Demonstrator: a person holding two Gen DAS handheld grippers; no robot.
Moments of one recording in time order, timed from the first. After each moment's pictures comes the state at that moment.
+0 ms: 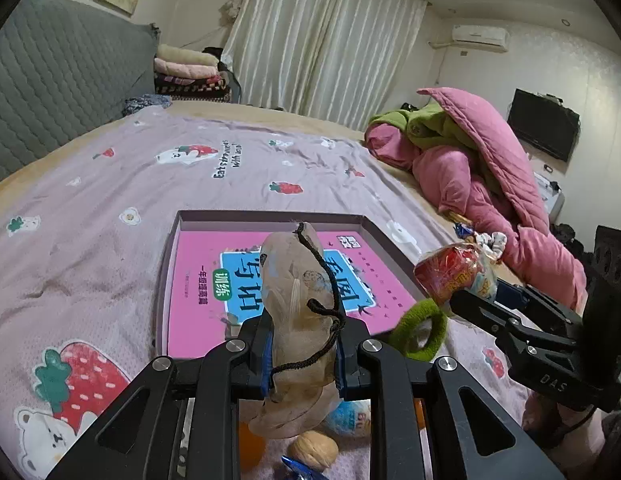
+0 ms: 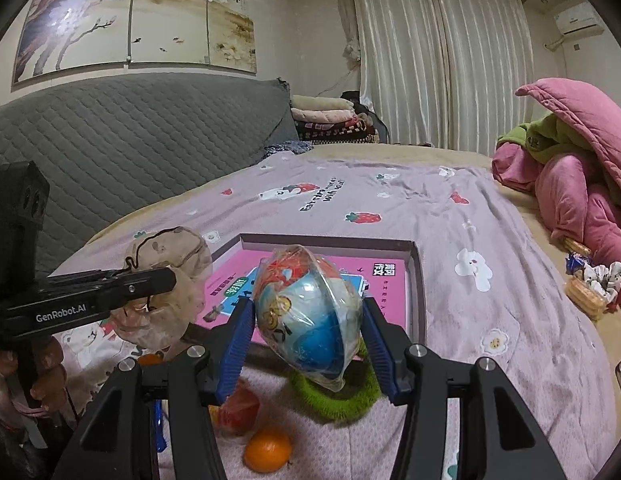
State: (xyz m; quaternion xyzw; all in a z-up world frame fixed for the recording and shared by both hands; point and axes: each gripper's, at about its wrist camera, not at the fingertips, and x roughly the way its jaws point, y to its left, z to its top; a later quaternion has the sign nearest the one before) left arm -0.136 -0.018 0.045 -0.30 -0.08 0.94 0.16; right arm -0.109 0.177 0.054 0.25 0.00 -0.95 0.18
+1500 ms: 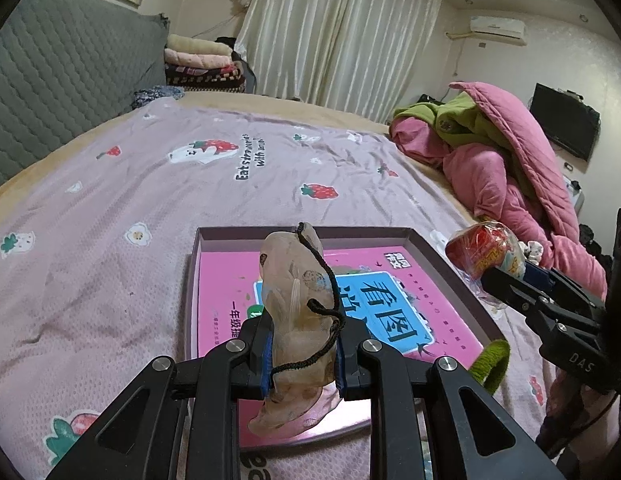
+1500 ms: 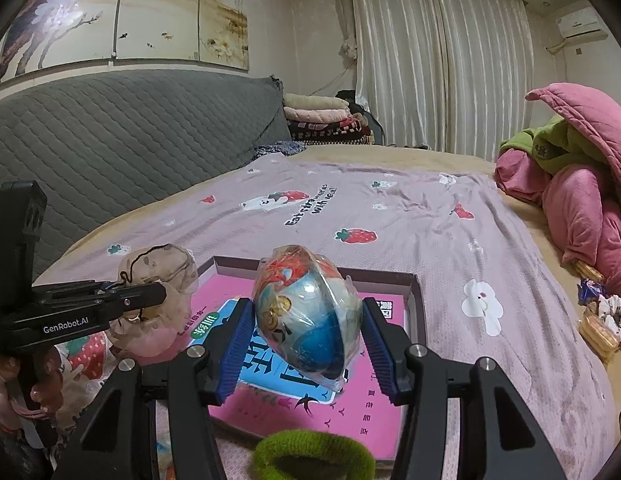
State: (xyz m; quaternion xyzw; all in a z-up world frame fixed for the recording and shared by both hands) left arm -0.215 -0.036 0.034 -0.32 -0.07 0.94 0.13; right arm -0.182 0.166 0.059 0.25 0.01 -0.95 0.17
